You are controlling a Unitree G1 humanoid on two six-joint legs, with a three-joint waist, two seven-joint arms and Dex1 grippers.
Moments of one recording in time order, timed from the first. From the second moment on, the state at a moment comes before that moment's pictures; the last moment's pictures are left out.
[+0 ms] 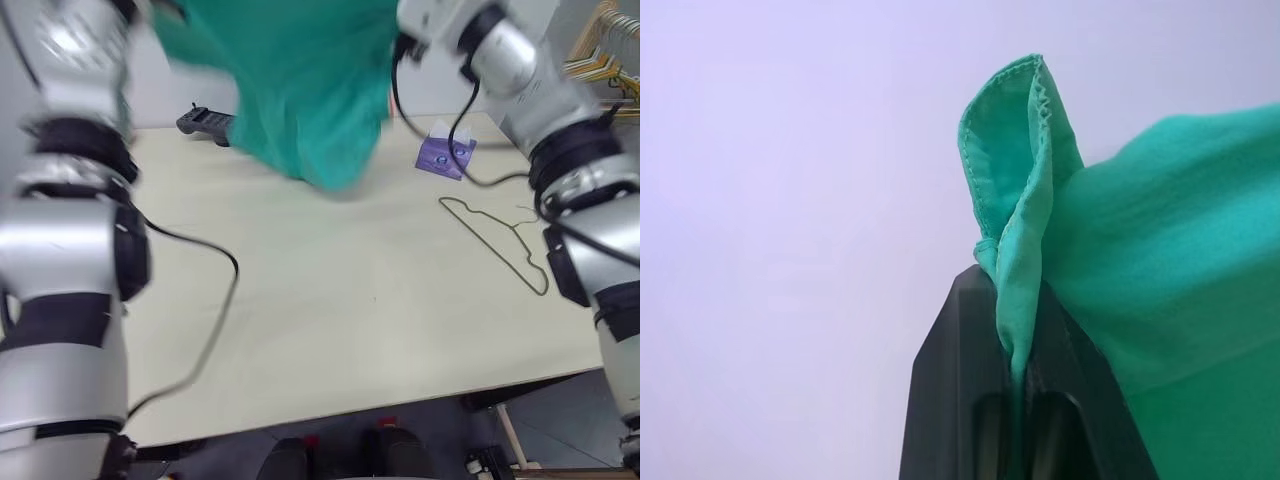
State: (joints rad) left arm -1.68 0.71 -0.04 1.27 0.01 -0.40 -0.21; right arm -1.65 -0.50 0.42 1.19 -0.40 -0.54 0.02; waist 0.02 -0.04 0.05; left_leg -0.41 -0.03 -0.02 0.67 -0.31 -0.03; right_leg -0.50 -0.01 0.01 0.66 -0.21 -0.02
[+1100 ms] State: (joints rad) left arm 0.19 0.97 0.12 -0.21 -0.37 0.33 -1.21; right arm -0.25 -0.79 0.31 -0.13 -0.06 -0.10 0.96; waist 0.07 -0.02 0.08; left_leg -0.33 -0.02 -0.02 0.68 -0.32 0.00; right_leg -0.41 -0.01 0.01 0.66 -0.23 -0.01
